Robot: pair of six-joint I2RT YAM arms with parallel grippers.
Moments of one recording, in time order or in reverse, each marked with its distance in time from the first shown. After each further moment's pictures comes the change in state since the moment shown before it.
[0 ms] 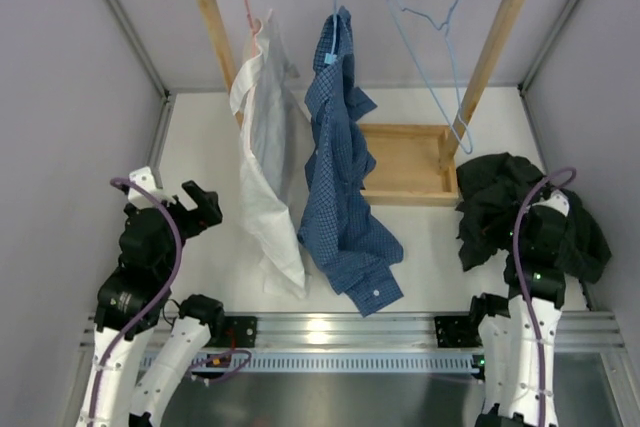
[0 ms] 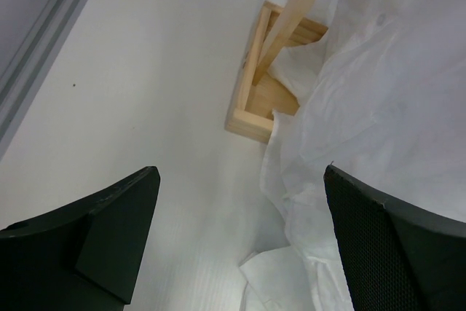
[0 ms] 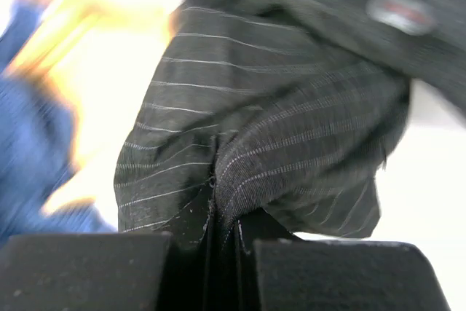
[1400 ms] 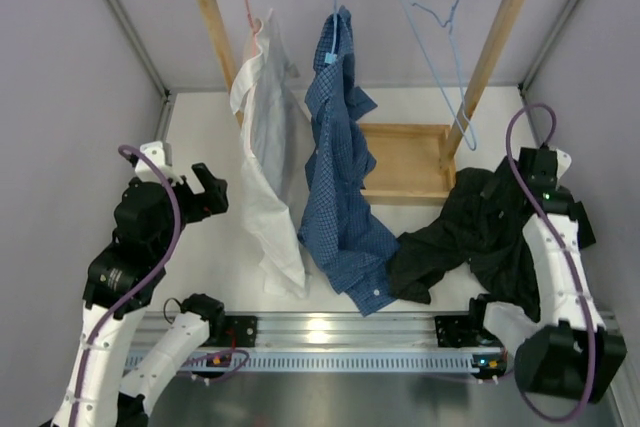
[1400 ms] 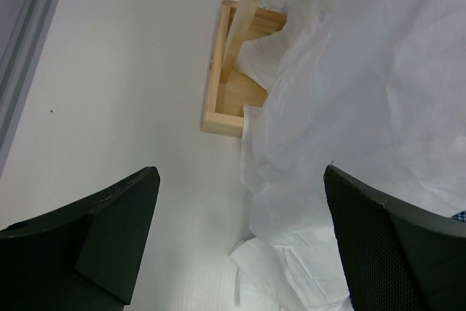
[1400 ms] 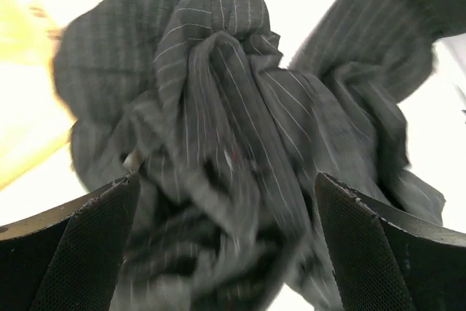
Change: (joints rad) left arm -0.043 0.179 0.238 -0.069 0.085 0.063; right arm 0.172 0.438 0.382 -0.230 0.378 -0.137
